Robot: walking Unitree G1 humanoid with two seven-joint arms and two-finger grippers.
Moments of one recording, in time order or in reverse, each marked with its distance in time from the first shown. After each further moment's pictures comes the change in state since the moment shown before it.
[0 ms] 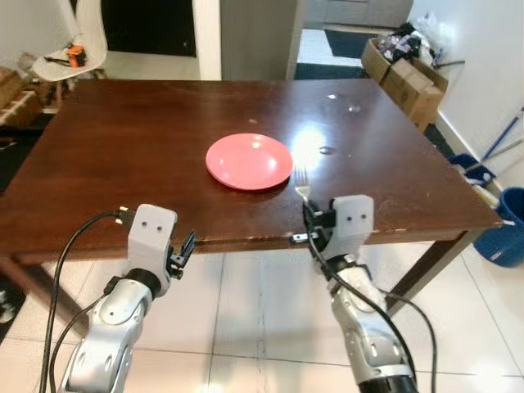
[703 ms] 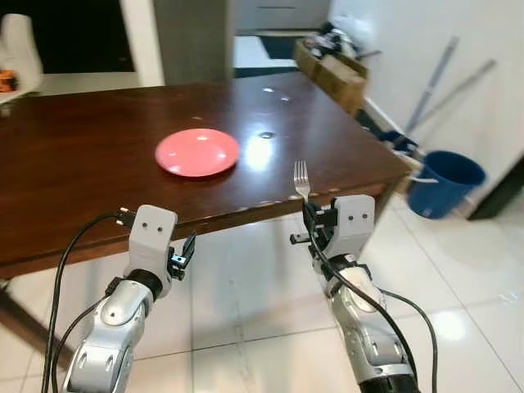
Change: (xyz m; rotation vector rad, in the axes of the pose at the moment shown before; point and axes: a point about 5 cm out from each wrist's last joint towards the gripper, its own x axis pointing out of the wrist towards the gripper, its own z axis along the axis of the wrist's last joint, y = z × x) left arm 0.001 -0.003 0.000 -0.015 -0.002 -0.017; right arm 0.000 -0.004 0.000 0.026 -0.003 -0.016
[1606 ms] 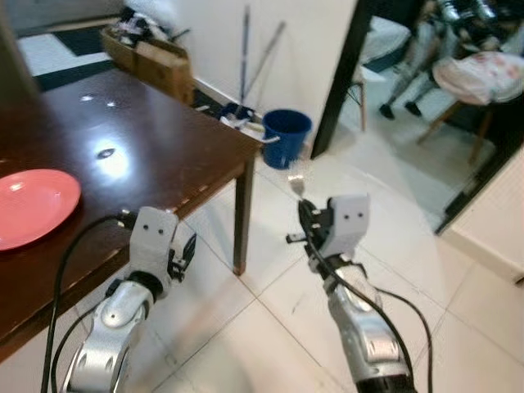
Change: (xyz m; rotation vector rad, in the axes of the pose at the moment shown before) left arm -0.001 -0.002 -0.003 0.002 0.008 -0.009; right arm 0.001 0.004 0.000 0.001 0.007 0.021
